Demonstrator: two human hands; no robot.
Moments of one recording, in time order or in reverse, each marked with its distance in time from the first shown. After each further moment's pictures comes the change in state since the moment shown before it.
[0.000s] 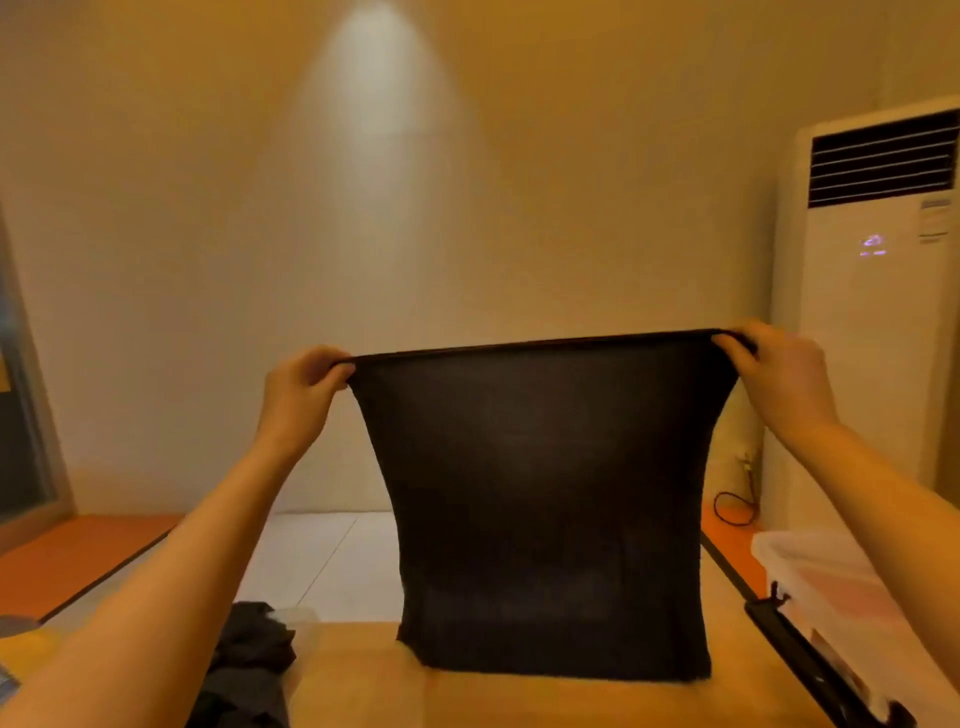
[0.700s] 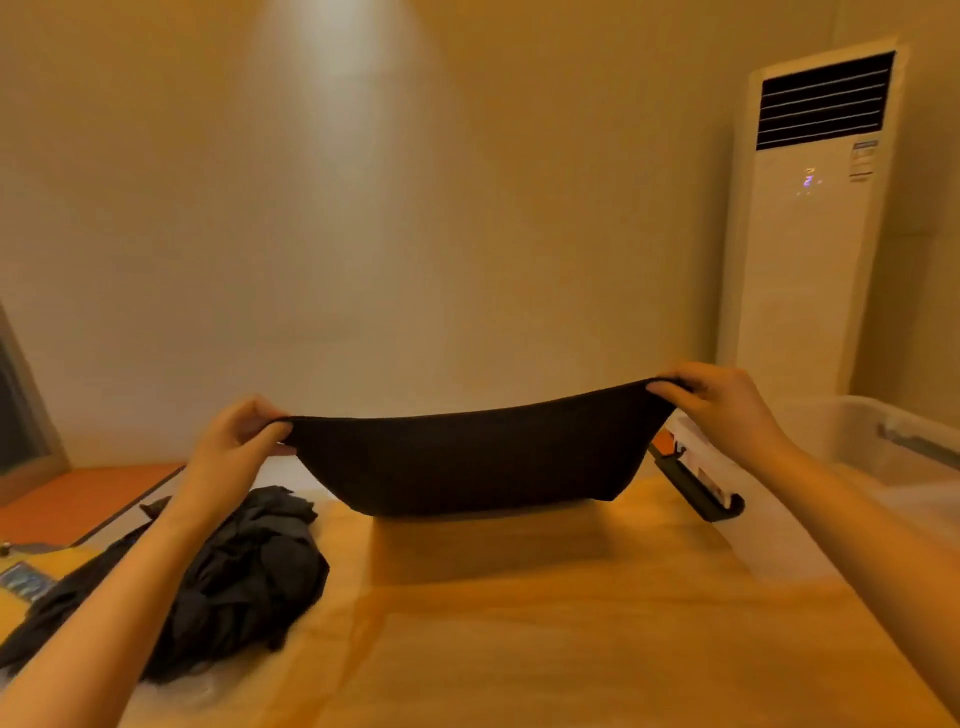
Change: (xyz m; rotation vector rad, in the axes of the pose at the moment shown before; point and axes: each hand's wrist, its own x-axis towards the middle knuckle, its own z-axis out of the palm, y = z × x) left_hand -0.191 0.043 -0.095 -0.154 -0.182 -0.233; right_hand -0.167 -0.038 -0.099 0.292 -0.393 0.022
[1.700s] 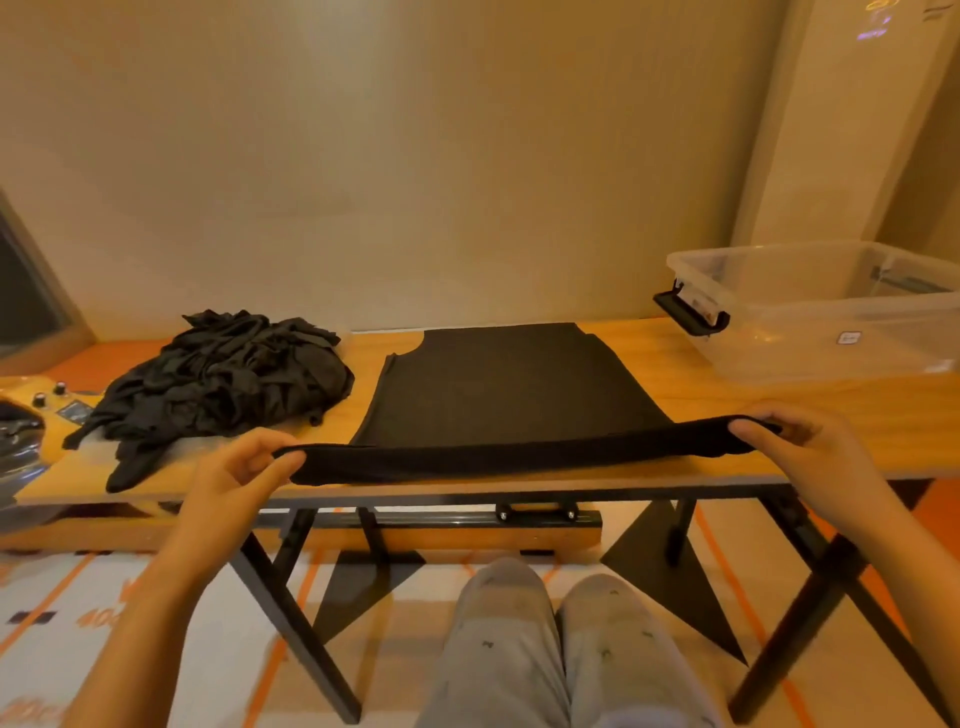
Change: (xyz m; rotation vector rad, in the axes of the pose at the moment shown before) left_hand -0.240 -0.021 -0.016 0.010 -0.108 -0.195; right_hand -0.247 -0.020 -0.009 0.307 -0.125 0.340
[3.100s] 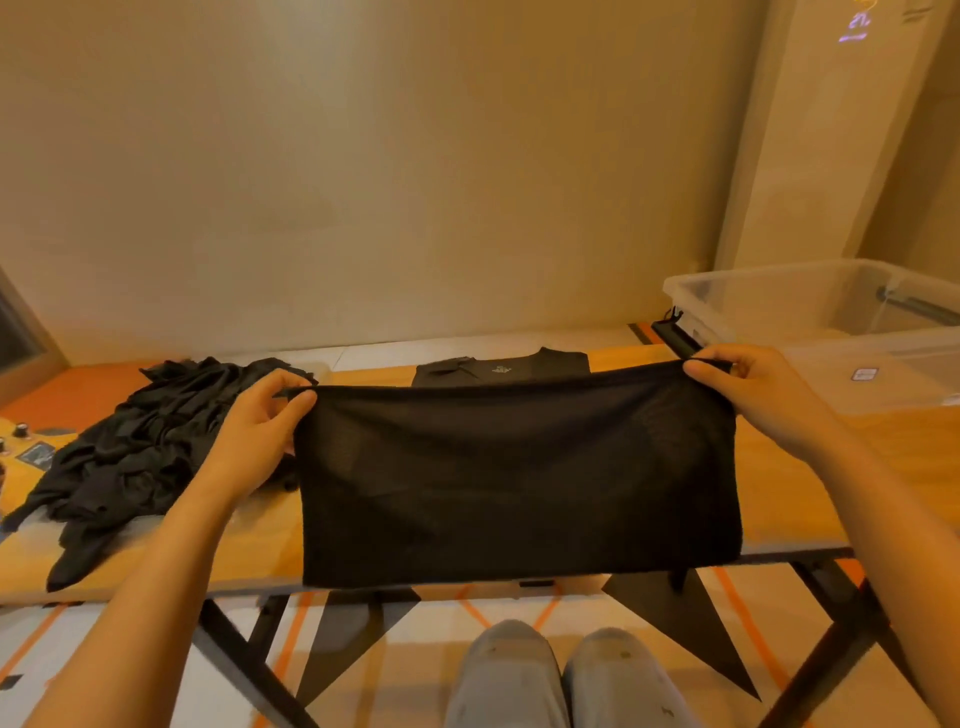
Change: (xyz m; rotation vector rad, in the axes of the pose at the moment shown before) left_hand 0.154 0.003 0.021 0.077 -0.085 -0.029; right_hand 0.135 -0.013 0.005 -0.004 -0.057 0.155
